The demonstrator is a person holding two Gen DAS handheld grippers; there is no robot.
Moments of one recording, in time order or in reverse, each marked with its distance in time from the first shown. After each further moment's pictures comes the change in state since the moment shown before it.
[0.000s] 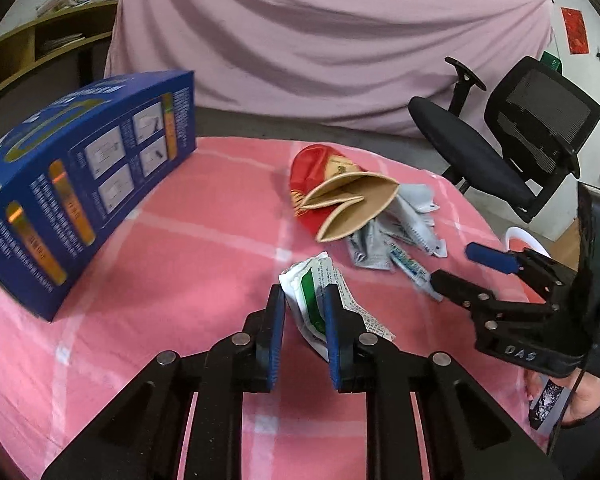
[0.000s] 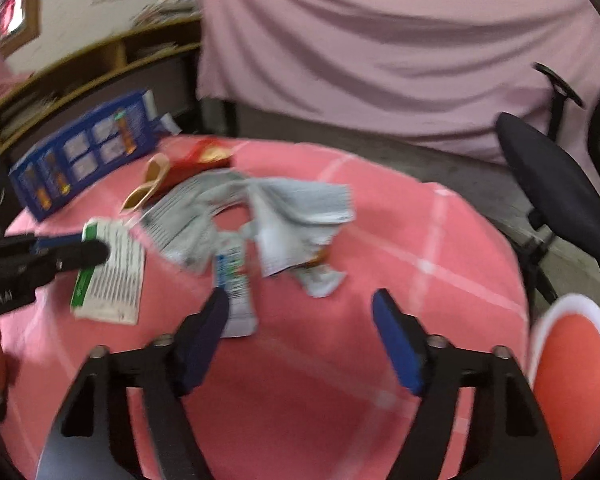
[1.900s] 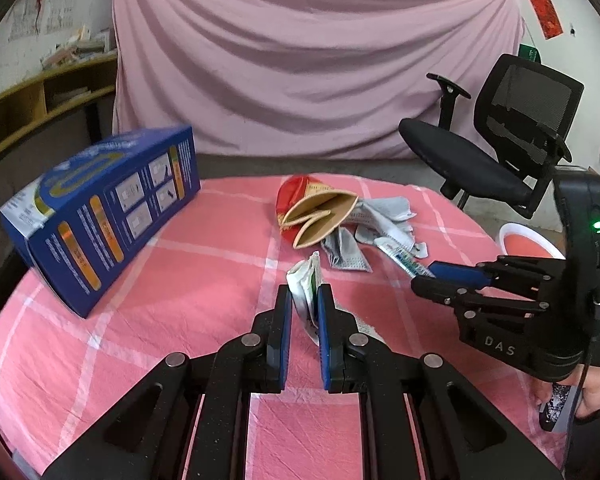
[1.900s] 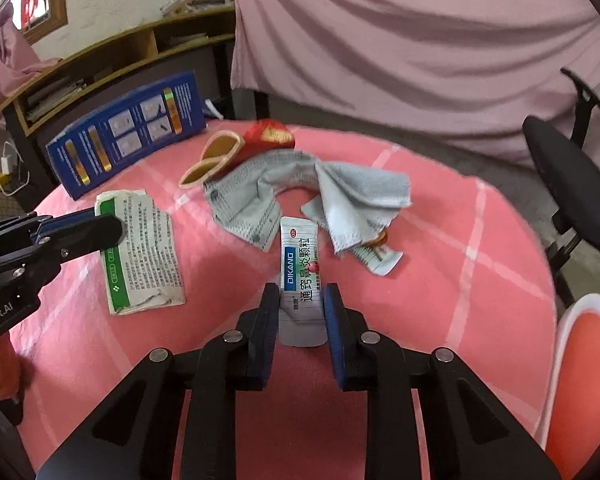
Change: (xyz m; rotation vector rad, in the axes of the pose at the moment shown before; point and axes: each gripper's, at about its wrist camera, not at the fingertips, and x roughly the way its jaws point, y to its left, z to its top) left arm -0.029 -0.036 -0.030 0.123 -0.173 0.080; right arm -0.024 0.017 -0.014 0.004 -0.063 0.055
